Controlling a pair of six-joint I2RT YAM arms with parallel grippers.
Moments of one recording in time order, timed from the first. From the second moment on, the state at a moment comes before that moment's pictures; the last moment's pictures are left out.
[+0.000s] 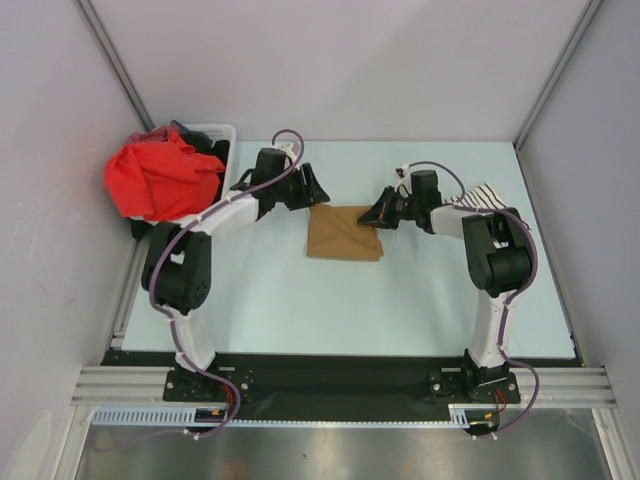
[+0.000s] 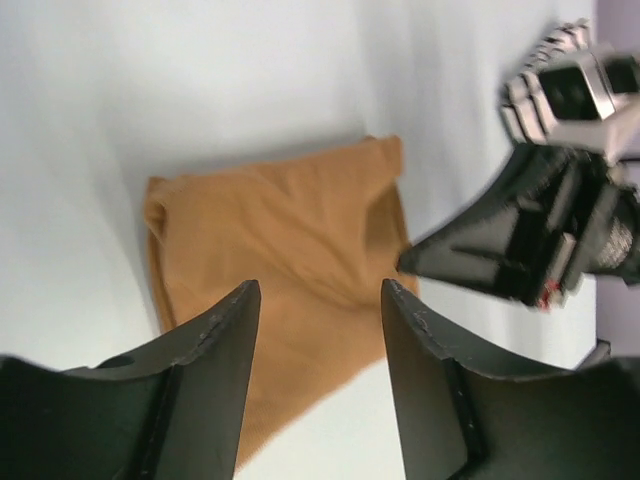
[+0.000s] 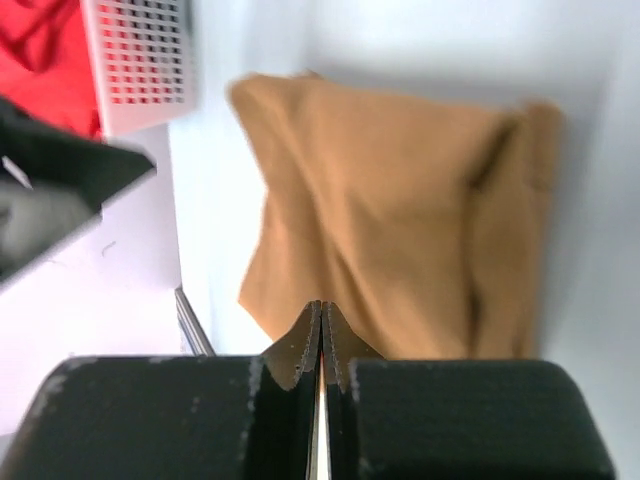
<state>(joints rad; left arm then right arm) -0.37 1.93 1.42 -0.16 0.35 -0.57 0.24 2.02 1.17 0.18 -0.76 0.75</state>
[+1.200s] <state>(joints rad) -0.41 1.85 1.06 0.05 0.45 -0.62 0.19 2.18 1.40 0.19 -0.85 0.85</state>
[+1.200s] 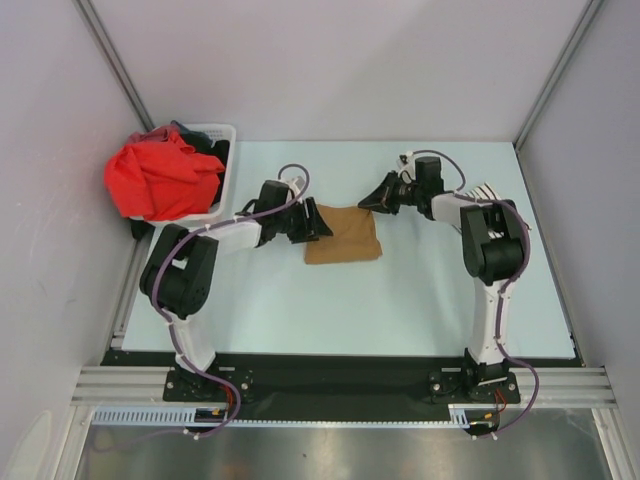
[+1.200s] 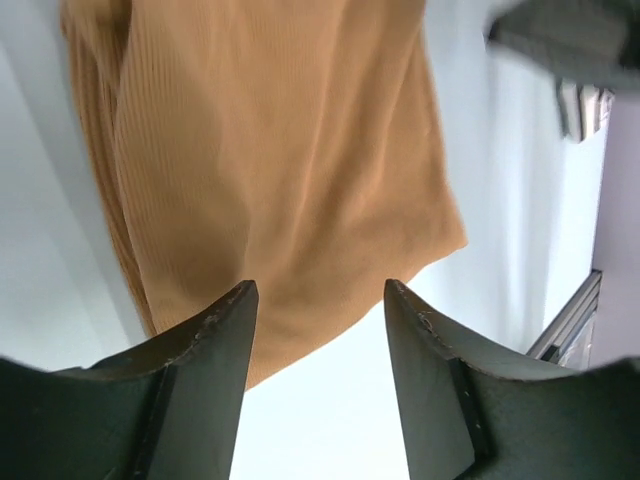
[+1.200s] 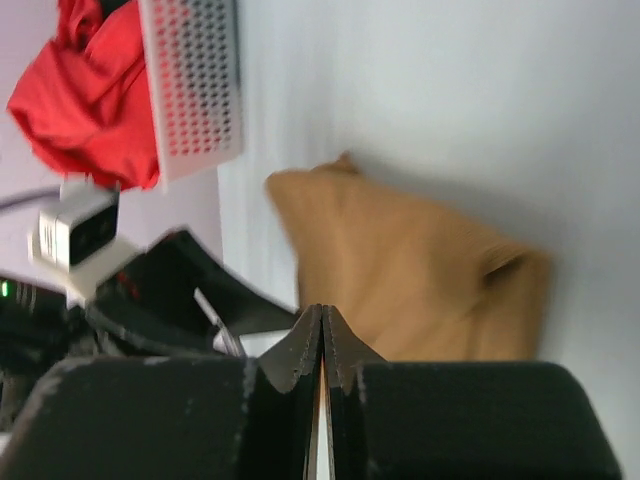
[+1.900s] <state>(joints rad) -0.36 2.23 1.55 -0.12 0.46 -0.61 0.36 2.12 1.07 0.31 -0.94 0.82</state>
